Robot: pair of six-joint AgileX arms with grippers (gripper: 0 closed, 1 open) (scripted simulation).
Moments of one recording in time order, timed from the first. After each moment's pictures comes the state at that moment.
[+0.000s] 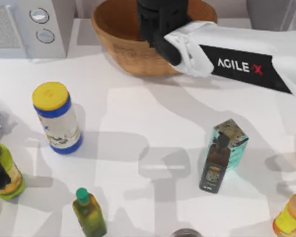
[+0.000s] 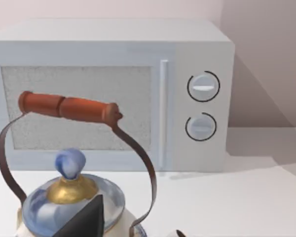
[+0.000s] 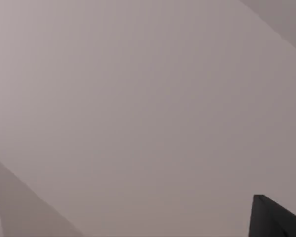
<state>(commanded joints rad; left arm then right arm) 0.00 0.00 0.00 0.00 0.00 0.00 0.64 2.34 1.84 0.49 0.67 0.02</state>
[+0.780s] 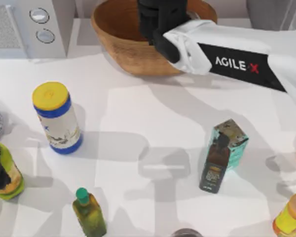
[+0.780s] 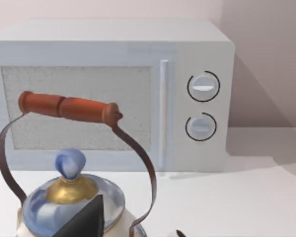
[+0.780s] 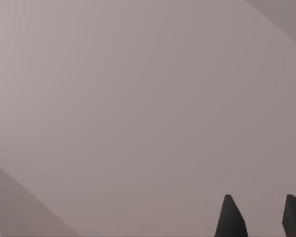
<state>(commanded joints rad) 0.00 0.00 0.00 0.00 0.00 0.00 0.63 2.37 1.88 0.48 0.66 0.02</state>
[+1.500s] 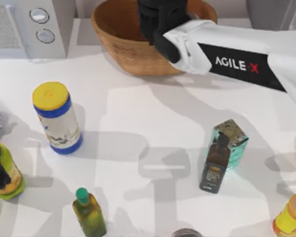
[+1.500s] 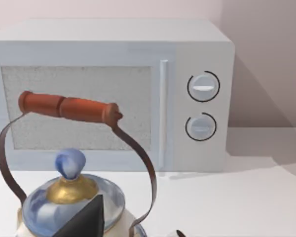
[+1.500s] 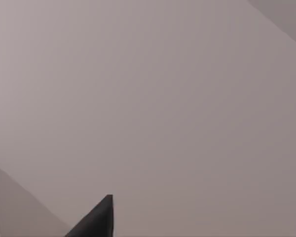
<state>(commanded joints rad) 0.00 0.00 0.00 0.00 0.00 0.00 0.63 2.37 1.88 0.48 0.66 0.02</state>
